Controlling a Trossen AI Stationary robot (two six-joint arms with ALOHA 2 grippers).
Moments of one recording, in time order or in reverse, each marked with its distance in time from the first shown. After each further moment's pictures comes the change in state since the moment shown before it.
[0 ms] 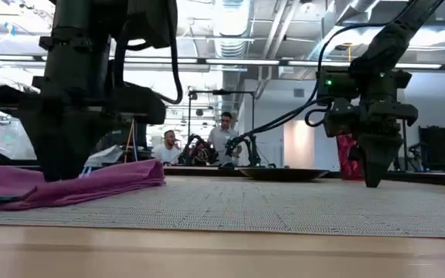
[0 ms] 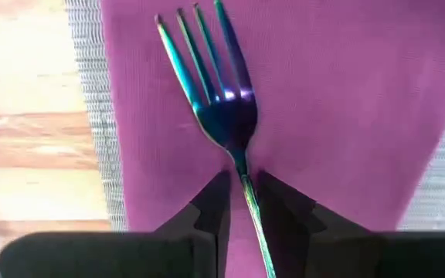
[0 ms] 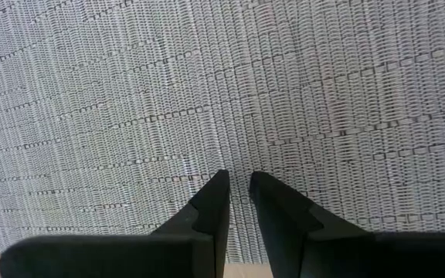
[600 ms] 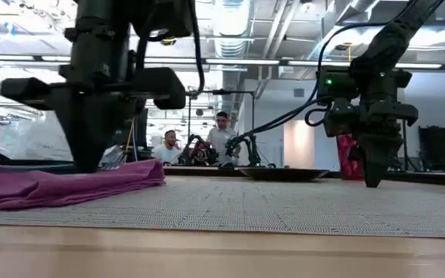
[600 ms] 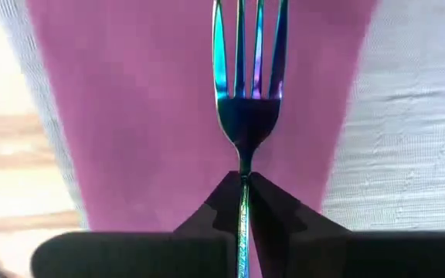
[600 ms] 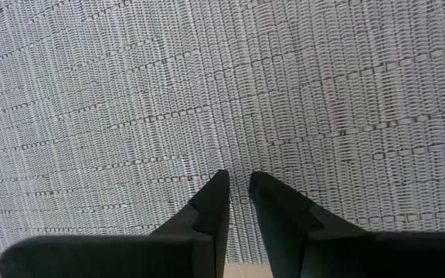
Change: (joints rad) left arm 0.061 0.000 0.076 -0.044 0.031 0.149; right arm 0.000 0.000 0.000 0.000 0.015 0.000
